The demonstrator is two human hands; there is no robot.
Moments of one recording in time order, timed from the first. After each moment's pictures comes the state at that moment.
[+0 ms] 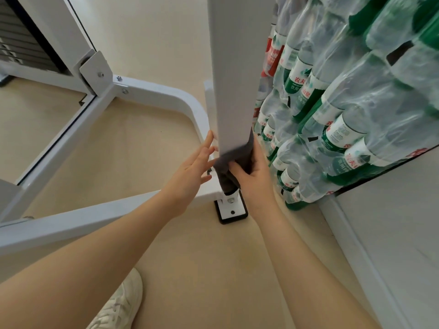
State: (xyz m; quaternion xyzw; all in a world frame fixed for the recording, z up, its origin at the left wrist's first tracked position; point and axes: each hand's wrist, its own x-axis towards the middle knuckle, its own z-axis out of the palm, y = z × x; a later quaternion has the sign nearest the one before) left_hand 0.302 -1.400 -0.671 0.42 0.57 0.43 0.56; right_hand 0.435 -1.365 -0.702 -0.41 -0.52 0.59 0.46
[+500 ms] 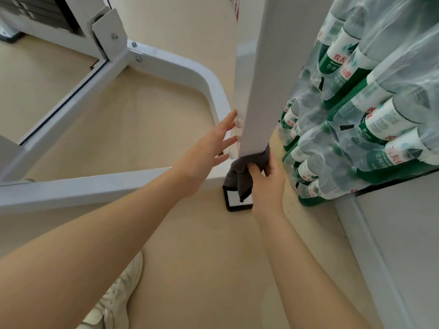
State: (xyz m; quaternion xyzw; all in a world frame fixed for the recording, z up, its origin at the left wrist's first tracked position) left_hand 0.293 -1.397 -0.693 0.43 0.54 0.44 0.57; right_hand 0.427 -1.382 -0.753 -0.55 -0.44 0.54 0.46
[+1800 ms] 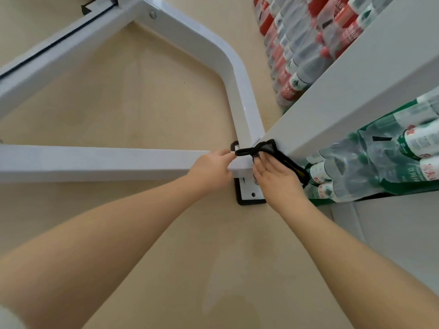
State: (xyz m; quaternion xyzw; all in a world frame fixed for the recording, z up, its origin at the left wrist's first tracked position) left_hand 0.232 -1.416 -0.810 0.65 0.67 0.15 0.33; right_hand 0.398 -1.376 -0.789 -0.22 -0.83 -0.39 -0.32
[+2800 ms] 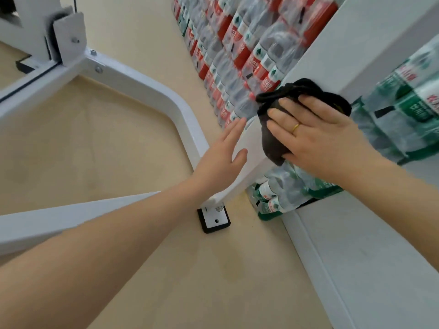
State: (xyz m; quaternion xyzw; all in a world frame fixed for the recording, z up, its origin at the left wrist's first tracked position) left_hand 0.246 -1.388 -0.692 0.66 0.50 0.46 0.33; right_hand 0.403 -1.358 -0.563 -0.19 -0.82 -0.51 -0.15
